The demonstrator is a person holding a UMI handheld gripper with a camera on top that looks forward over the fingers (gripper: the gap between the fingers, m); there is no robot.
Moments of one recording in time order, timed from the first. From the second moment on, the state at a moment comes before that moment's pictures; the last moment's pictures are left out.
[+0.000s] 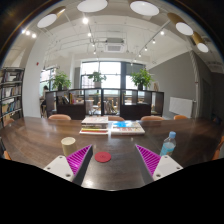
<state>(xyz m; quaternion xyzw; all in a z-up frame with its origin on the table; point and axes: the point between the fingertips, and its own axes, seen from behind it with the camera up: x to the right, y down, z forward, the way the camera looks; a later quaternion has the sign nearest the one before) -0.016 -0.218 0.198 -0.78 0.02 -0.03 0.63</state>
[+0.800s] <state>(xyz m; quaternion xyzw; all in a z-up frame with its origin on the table) 0.247 -0.170 0.113 -0.76 0.07 -0.11 0.64</state>
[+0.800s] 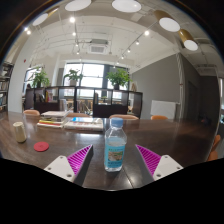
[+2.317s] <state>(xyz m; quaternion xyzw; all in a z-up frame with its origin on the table) -0.046 0.015 0.193 -0.57 -0.41 -0.45 0.56</state>
